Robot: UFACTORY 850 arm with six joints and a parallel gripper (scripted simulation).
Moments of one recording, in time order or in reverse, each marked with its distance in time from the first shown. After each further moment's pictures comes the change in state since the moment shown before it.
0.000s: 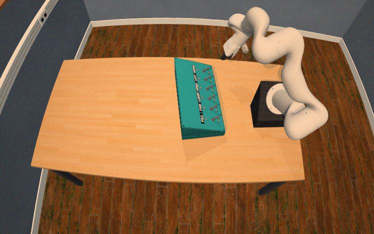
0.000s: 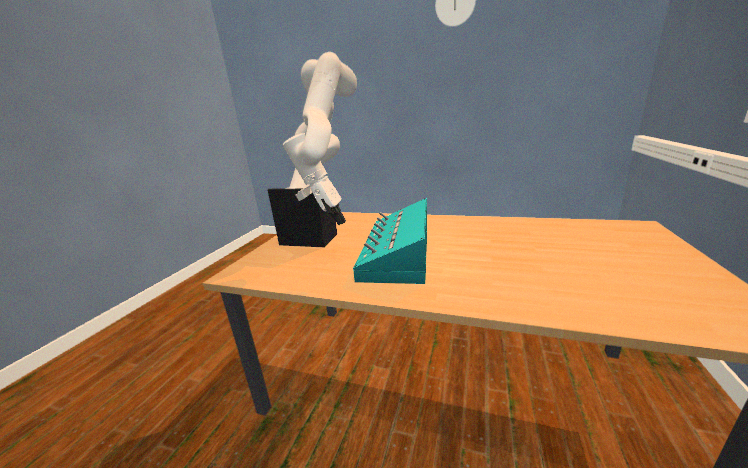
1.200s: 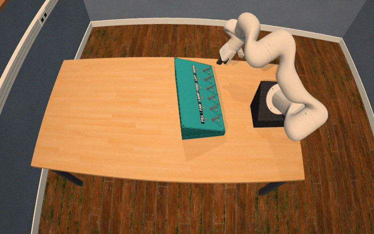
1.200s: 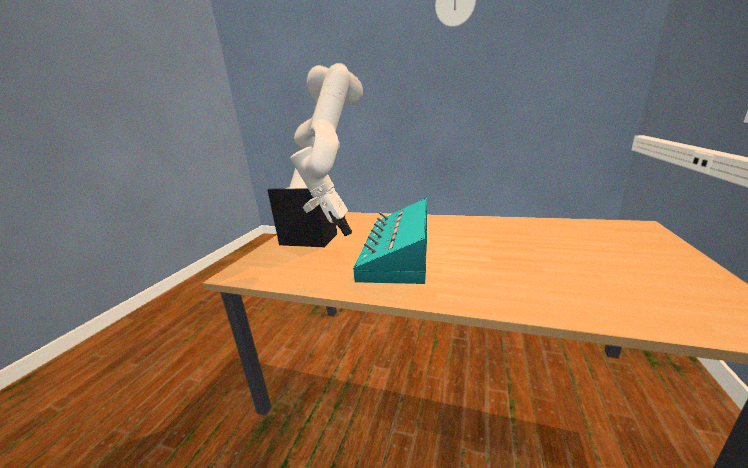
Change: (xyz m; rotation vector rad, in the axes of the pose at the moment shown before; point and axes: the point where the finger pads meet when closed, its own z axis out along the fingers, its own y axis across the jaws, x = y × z) arm 0.001 0.000 0.048 -0.001 0.001 0.000
